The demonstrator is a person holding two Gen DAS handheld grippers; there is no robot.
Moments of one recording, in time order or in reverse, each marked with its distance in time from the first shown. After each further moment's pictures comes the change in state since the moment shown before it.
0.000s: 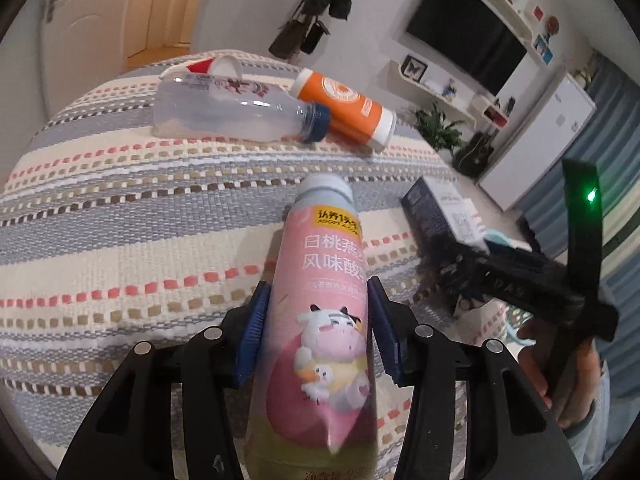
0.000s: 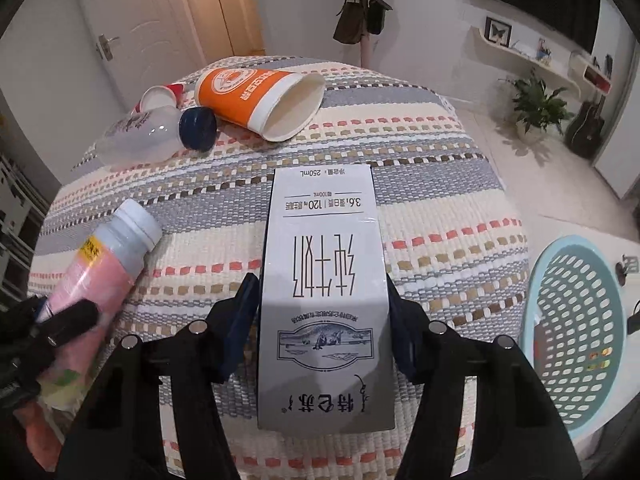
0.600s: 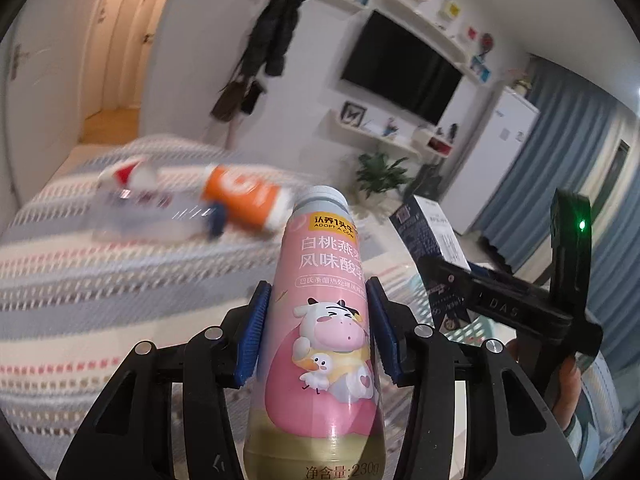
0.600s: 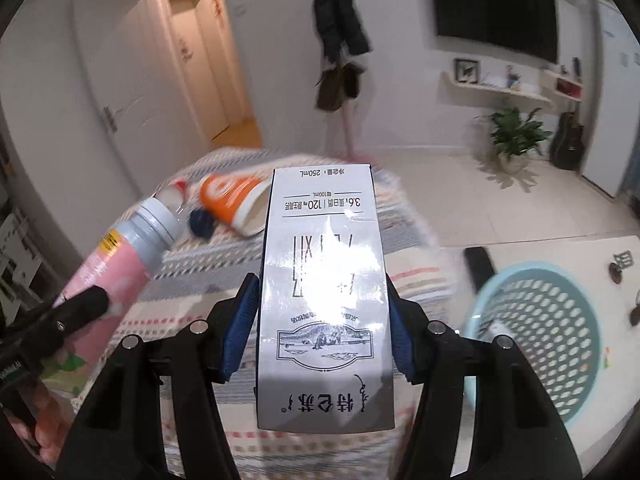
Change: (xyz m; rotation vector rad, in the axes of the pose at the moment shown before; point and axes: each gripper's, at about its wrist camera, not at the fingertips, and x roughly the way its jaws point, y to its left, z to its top) left arm -0.049 -0.089 0.031 0.156 -0.197 -0.150; right arm -0.104 -0.061 -0.004 0.114 -0.262 0.006
